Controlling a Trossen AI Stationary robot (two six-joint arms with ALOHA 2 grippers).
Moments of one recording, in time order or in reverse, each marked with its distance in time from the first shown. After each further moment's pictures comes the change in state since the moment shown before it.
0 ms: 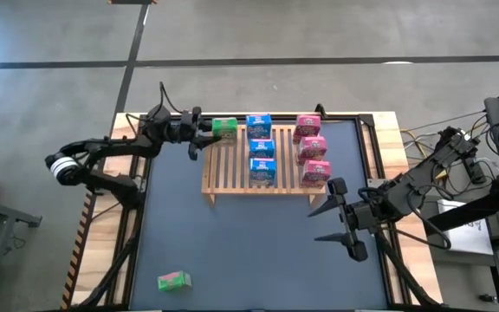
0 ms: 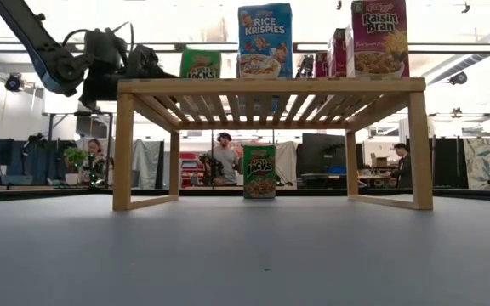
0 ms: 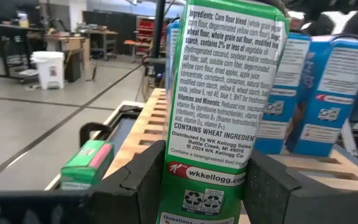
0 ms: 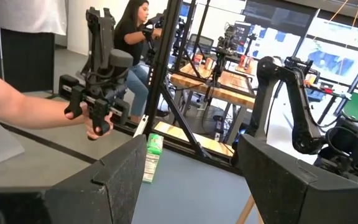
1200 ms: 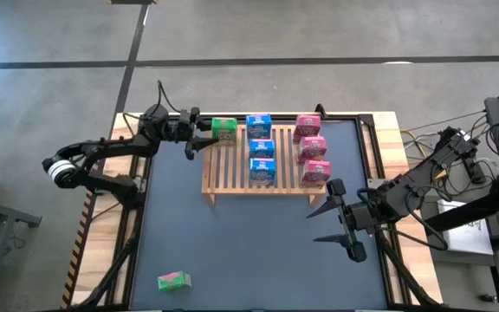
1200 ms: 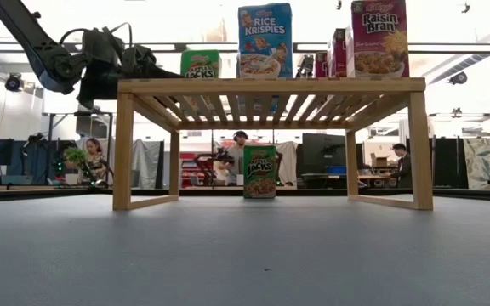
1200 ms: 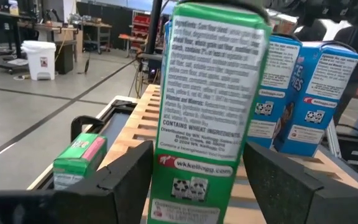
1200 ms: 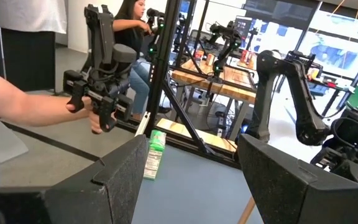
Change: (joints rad) left arm 0.032 -0.026 -0.002 -0.039 0.054 -0.041; right arm 0.000 0.008 -0.001 -0.008 0.000 0.026
